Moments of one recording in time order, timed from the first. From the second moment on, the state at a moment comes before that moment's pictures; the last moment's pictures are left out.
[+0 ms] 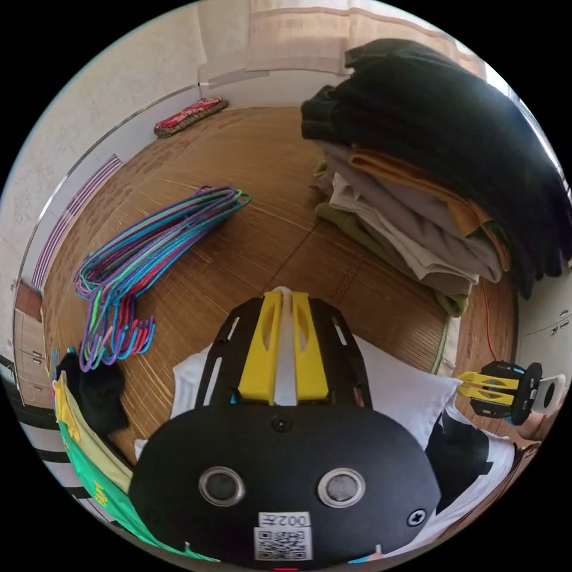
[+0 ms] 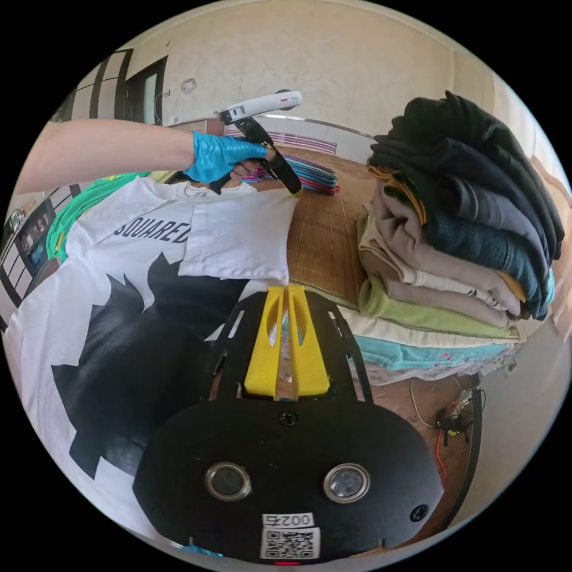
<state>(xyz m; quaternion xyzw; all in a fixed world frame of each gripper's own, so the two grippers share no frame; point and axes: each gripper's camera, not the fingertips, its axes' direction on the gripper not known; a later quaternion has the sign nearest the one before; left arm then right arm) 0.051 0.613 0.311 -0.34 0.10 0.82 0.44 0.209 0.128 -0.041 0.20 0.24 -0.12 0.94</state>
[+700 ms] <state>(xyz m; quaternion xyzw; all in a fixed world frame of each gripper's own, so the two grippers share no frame) 0.082 0.616 0.349 -0.35 0.12 0.81 0.46 0.294 0.077 -0.023 0.17 0.22 -0.14 0.95</state>
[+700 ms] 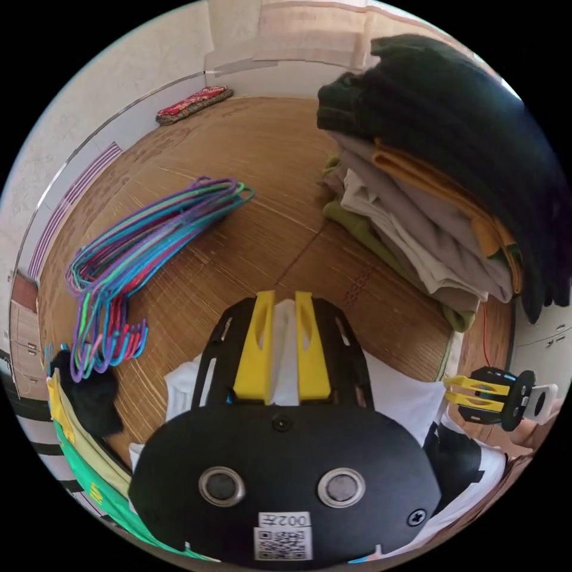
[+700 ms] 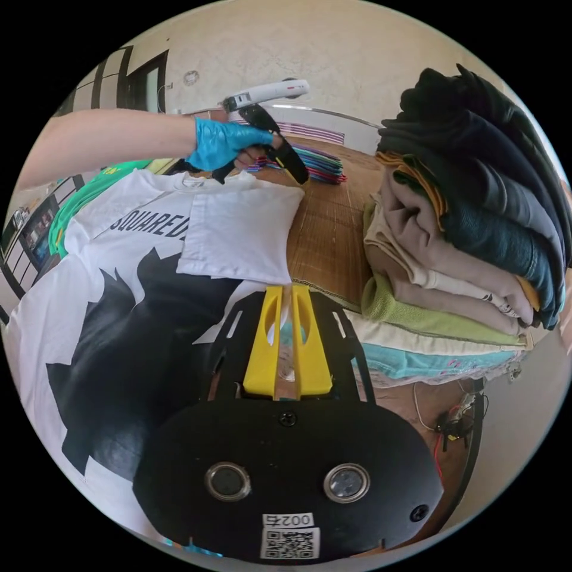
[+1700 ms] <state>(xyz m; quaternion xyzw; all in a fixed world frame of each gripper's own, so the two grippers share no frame) -0.005 0.423 0.349 -0.30 0.06 0.76 0.57 0.372 -0.265 0.031 0.12 0.15 0.02 0.98</state>
